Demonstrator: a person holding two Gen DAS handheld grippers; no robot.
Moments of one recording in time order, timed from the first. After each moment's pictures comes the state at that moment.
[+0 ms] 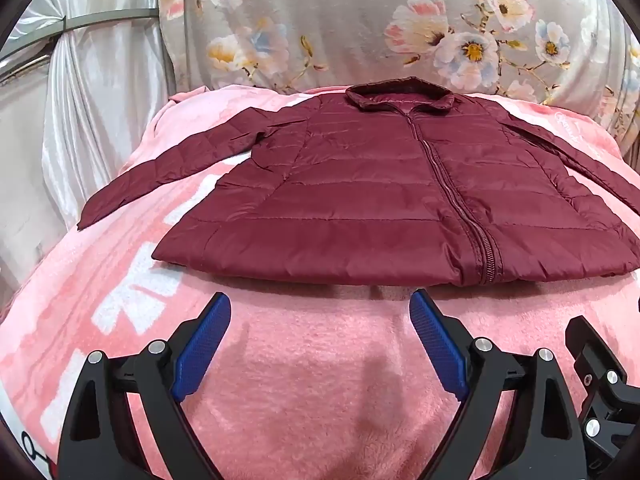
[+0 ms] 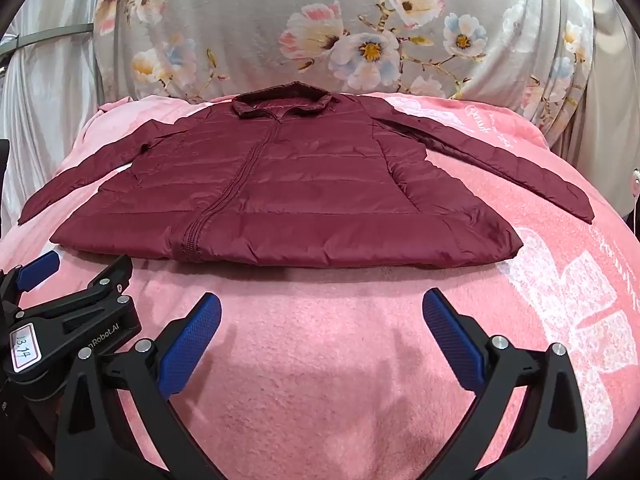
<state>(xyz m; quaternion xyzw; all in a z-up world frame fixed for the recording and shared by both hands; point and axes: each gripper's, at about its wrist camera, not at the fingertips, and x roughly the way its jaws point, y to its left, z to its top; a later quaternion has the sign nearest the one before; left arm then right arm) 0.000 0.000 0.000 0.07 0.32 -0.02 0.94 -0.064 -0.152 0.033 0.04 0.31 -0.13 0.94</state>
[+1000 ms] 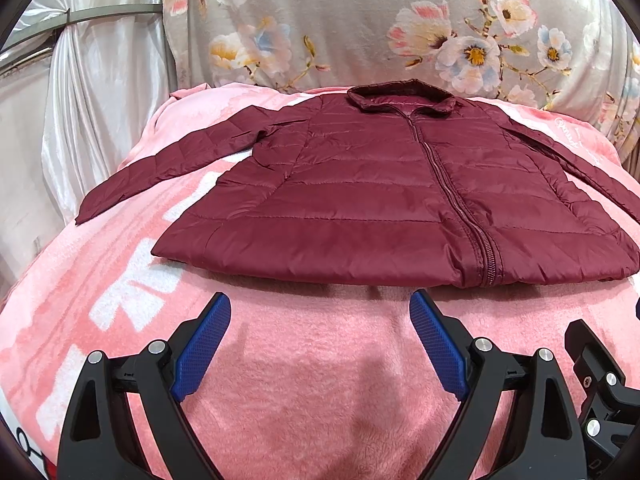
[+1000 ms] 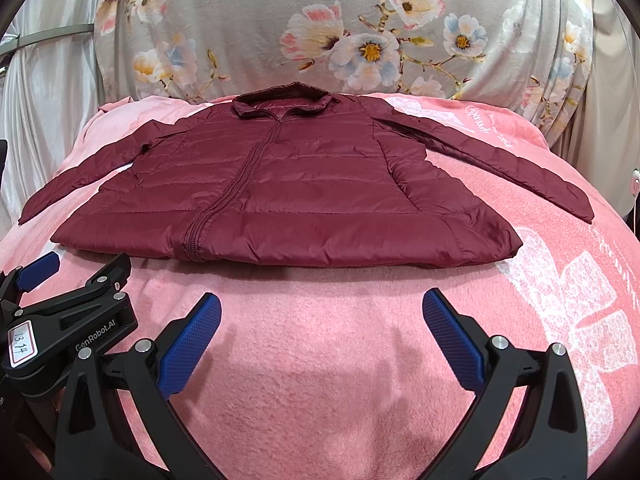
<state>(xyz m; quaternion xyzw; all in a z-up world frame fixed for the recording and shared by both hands) -0.002 0.003 0.004 0.06 0.32 -0.02 0.94 -0.067 -0.153 0.033 0.04 0.31 -0.13 0.94</state>
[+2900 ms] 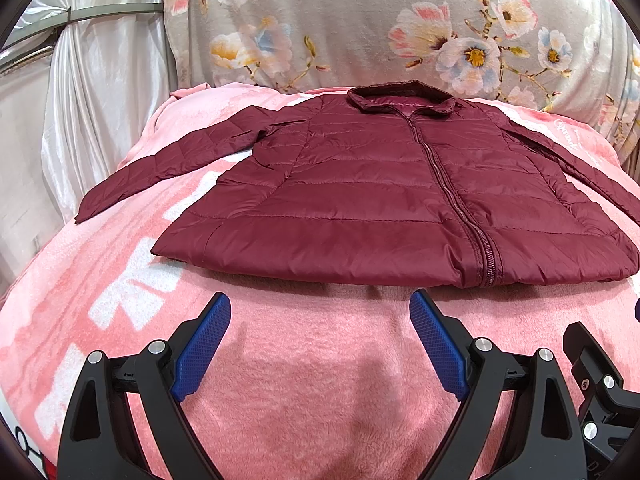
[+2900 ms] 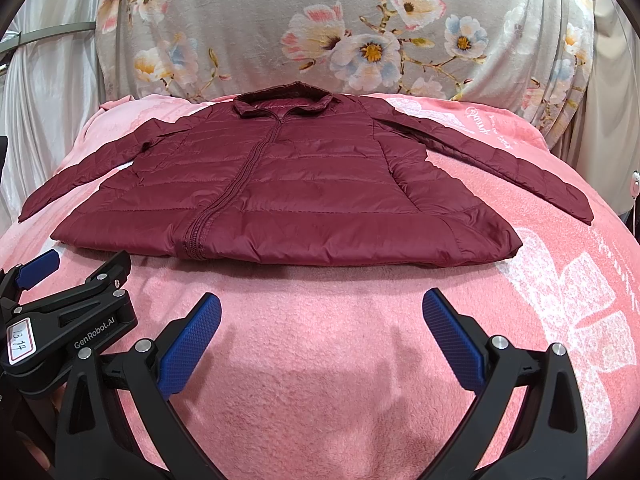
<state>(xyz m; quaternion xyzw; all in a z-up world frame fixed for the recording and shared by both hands) 0.000 0.003 0.002 0.06 0.32 -0.02 0.94 -0.067 -0.150 0.035 0.04 0.31 -0.13 0.94</state>
